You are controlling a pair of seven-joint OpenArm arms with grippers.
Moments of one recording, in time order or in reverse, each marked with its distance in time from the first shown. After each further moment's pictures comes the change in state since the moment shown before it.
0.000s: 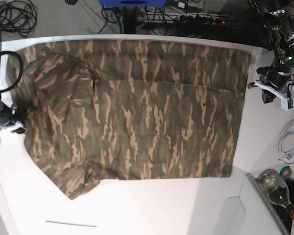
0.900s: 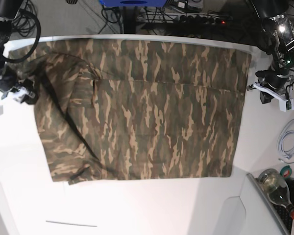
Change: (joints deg) left arm -2.6 -0.2 0.2 -4.3 0.0 0.2 0.1; right arm -26.4 -15.5 26.9 48.9 -0.6 -6.4 -31.2
